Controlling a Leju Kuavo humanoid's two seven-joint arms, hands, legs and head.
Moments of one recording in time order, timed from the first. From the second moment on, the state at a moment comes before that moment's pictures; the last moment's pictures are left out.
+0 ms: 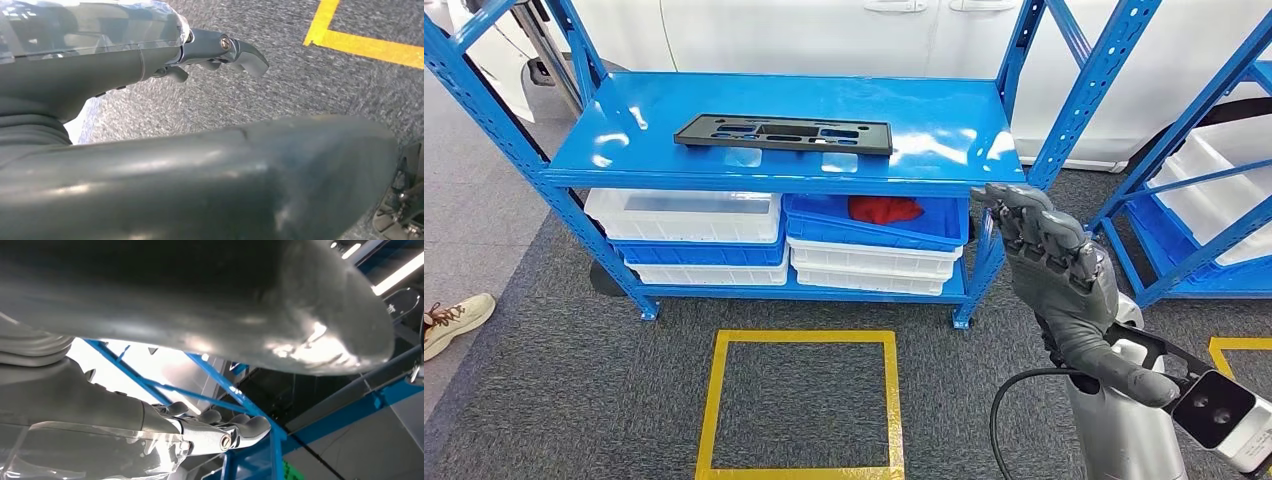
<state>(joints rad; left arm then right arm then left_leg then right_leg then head) -0.11 0.14 -0.91 -0.14 -0.34 0.18 -0.34 -0.31 -0.16 0.18 -1.98 -0.01 0.58 -0.68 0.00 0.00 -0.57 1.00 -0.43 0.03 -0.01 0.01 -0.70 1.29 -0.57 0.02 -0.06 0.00</state>
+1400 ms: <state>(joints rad) -0.10 0.16 -0.80 -0.13 -0.34 0.22 -0.34 -0.30 -0.11 0.38 -1.74 0.05 0.55 -0.68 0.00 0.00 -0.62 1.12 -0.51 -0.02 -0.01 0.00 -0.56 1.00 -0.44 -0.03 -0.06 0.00</state>
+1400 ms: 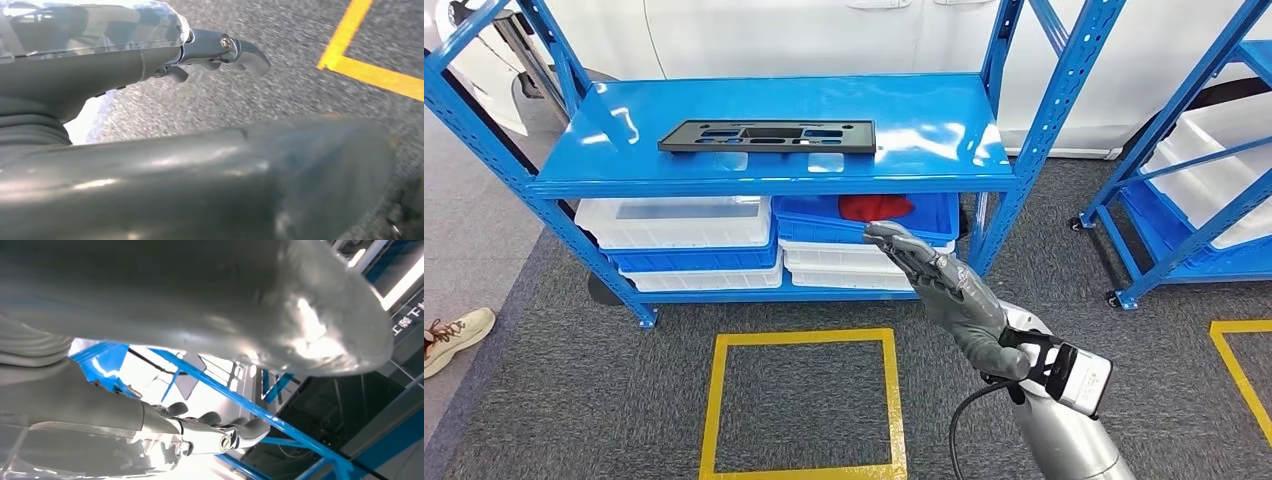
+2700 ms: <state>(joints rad) -0.06 0.16 -0.71 -0.13 -0.34 0.22 -0.36 -0.34 -0.09 0.51 -1.46 -0.07 0.46 -0.54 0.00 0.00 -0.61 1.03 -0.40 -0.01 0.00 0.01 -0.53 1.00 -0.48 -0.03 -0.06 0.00</state>
